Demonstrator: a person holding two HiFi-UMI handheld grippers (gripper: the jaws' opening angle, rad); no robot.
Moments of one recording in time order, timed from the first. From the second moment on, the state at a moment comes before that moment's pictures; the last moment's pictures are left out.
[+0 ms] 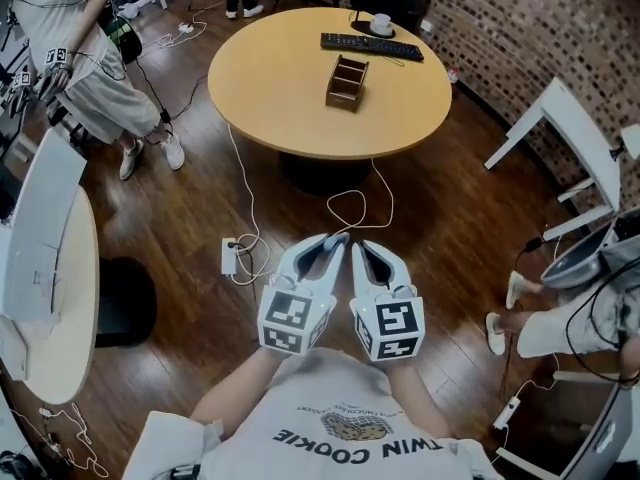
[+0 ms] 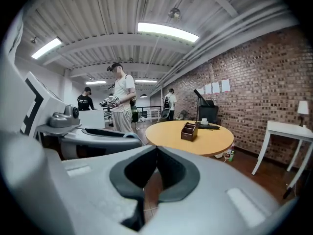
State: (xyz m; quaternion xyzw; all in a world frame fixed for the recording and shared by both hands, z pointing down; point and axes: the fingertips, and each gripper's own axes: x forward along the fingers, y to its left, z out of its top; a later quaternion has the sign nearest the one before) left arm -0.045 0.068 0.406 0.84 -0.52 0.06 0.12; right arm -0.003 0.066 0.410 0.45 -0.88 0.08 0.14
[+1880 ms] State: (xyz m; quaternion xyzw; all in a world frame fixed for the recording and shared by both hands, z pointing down) left arm -0.020 -0.281 0.438 0.79 -0.60 0.10 0.13; right arm 0.016 -0.282 0.445 0.34 -0.92 0.08 0.16
